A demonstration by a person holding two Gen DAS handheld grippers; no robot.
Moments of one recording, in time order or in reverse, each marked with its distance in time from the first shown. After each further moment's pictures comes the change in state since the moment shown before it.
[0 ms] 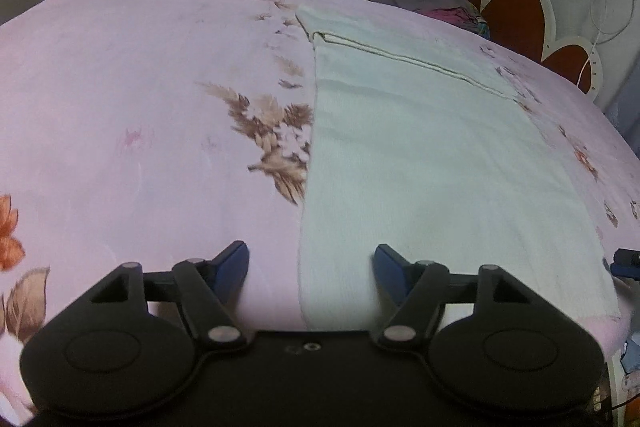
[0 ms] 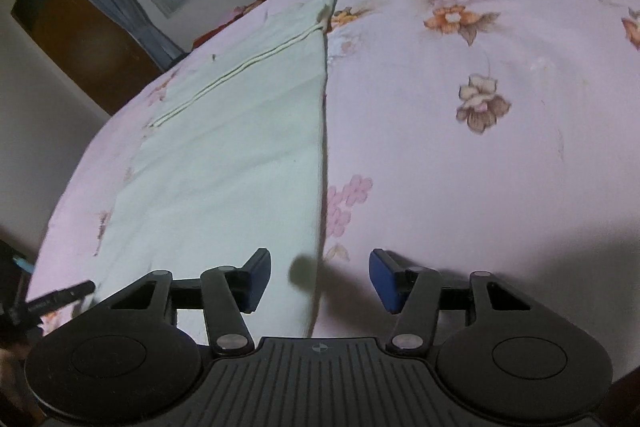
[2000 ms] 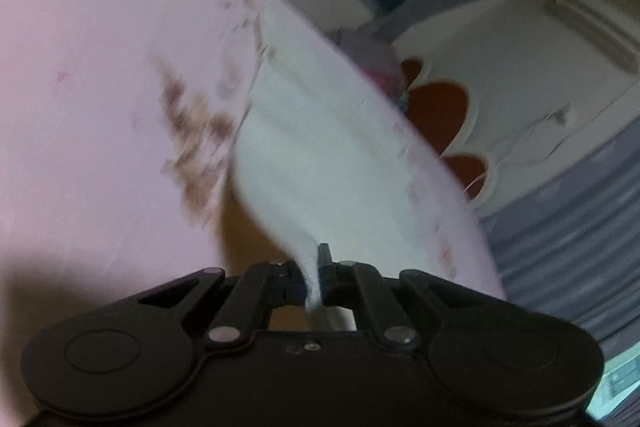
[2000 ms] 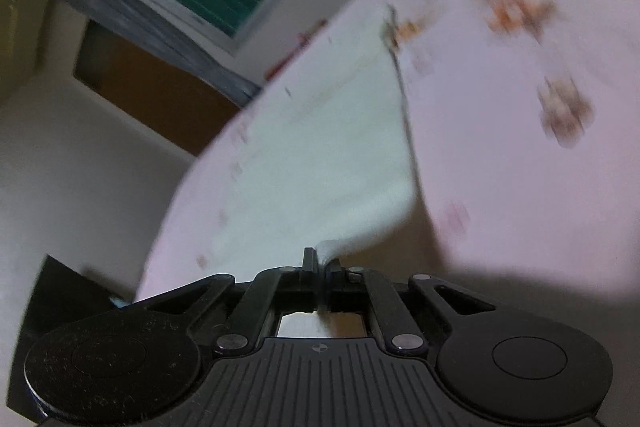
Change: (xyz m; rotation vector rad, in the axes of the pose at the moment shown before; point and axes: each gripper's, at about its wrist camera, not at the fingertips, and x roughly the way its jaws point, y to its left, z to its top) left arm 0.013 0.036 0.011 -0.408 -0.076 -0.475; right arm 0.001 -0.011 0.035 0.132 -0.070 0.318
